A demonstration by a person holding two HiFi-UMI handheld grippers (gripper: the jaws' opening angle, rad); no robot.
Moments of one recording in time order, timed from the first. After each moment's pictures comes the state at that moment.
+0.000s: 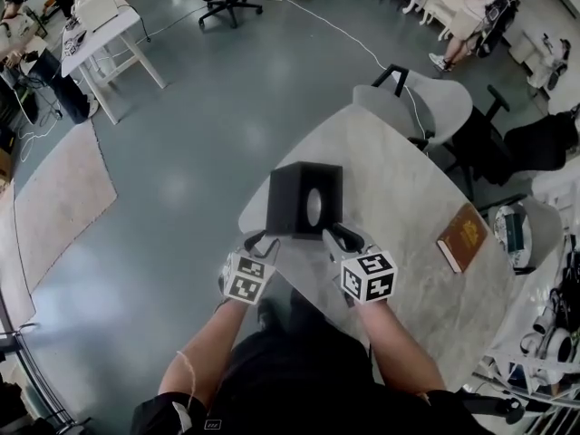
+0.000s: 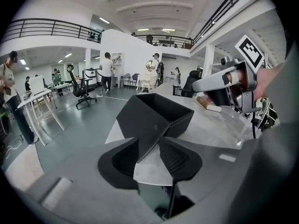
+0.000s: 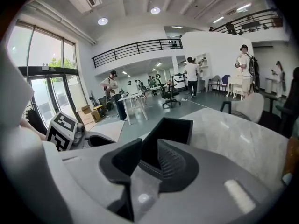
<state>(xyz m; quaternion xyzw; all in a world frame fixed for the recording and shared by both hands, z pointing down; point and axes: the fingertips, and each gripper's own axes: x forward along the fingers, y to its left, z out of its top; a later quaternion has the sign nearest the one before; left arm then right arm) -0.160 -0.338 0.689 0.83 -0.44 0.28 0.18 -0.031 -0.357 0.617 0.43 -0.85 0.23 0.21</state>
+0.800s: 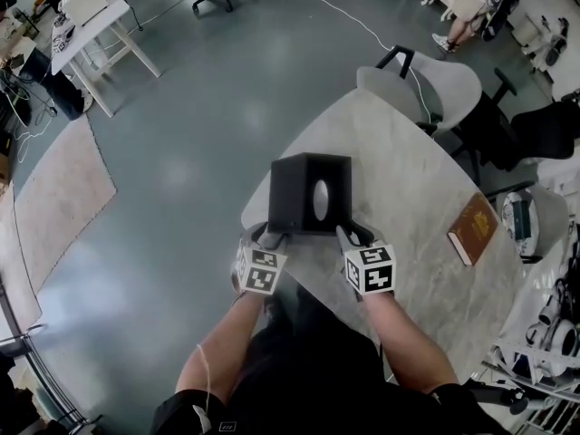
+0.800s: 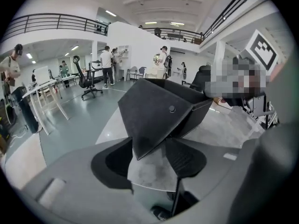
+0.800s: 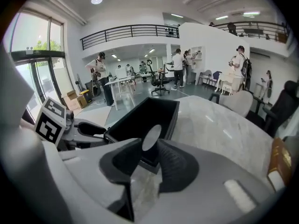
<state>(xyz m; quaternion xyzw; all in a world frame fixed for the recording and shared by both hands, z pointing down) -0.161 -0.363 0.754 0.80 -0.46 0.30 0.22 -0.002 -0.375 0.689 0.47 -0.79 0.24 0.30</state>
